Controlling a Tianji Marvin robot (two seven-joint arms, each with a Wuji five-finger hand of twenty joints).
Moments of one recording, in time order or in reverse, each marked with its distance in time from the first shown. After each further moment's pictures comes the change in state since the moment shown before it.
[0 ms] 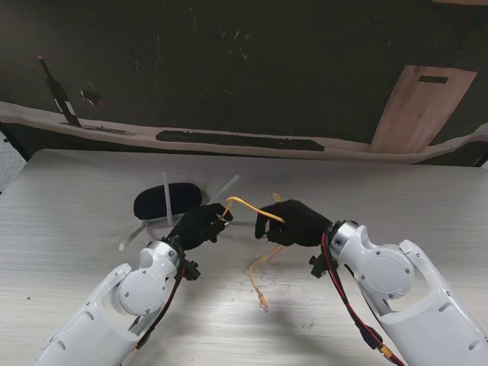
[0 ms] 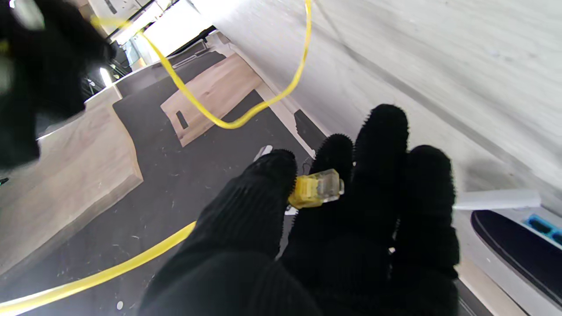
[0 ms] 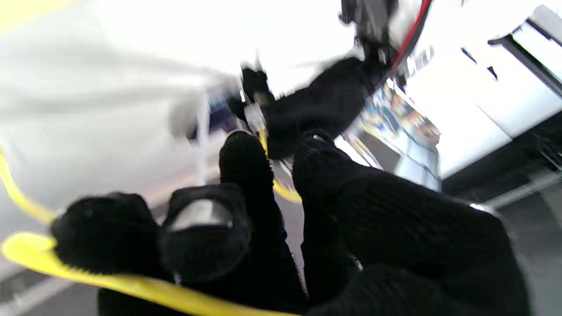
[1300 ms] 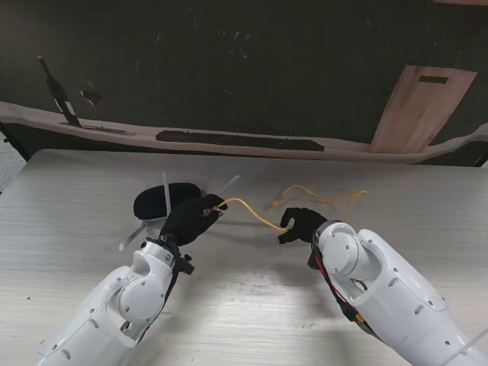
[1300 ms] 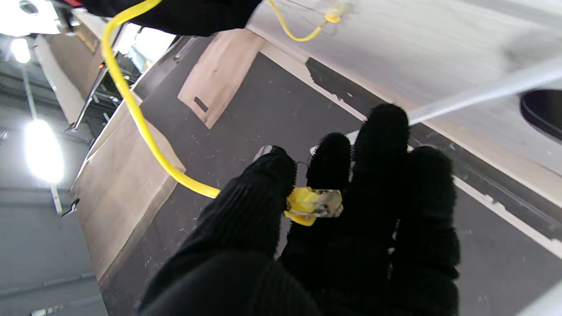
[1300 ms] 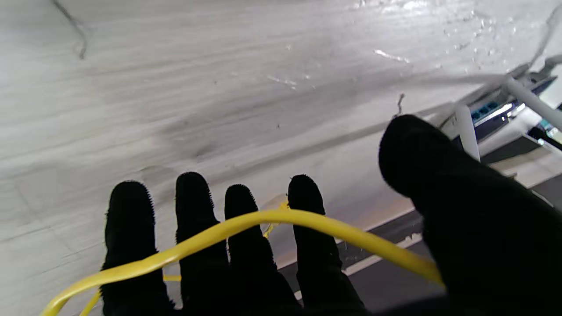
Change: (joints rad) left arm 0.020 -0.001 -0.022 0.006 0.284 -0.117 0.197; right arm 0.233 -0.025 -0.251 0.305 -0.216 0.570 -0.126; left_hand 0.000 0.000 0.003 -0.014 0.001 -0.072 0.048 0.012 0.000 -0.014 0.013 0.019 0.012 -0.001 0.022 -0.001 0.009 0.002 0.026 -0.001; right_hand -0.349 -0.108 -0.057 0.088 -0.419 0.140 -0.264 0.232 -0.689 0.098 -0.357 -0.158 -0.767 0.189 -1.107 -0.274 -0.833 -0.003 -0.724 -0.045
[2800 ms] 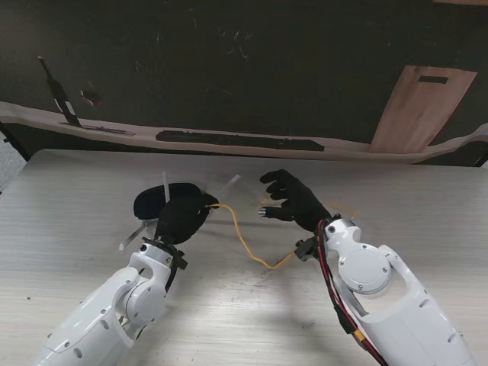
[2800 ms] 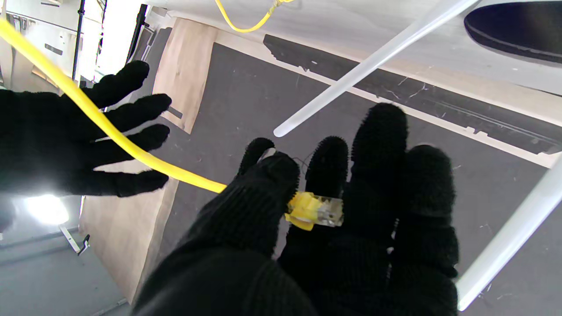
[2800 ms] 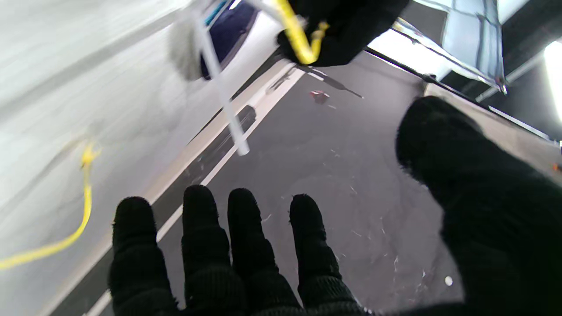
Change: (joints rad) left arm -0.044 0.009 0.044 0.097 0.227 0.060 0.195; right arm -0.201 -0.038 0.168 -0.246 0.431 -0.324 -0.231; left_hand -0.019 -0.014 0.097 -0.029 0.056 -0.102 0.002 0.013 -0.019 -0.012 -0.084 0.024 0.000 -0.009 -0.001 0.000 0.005 -0.009 0.001 -0.023; right_hand -0.042 -0.124 0.056 -0.053 -0.188 0.021 -0.011 -0.021 -0.043 -0.017 -0.007 -0.016 -0.082 -0.042 -0.051 -0.025 0.022 -0.079 -0.516 0.228
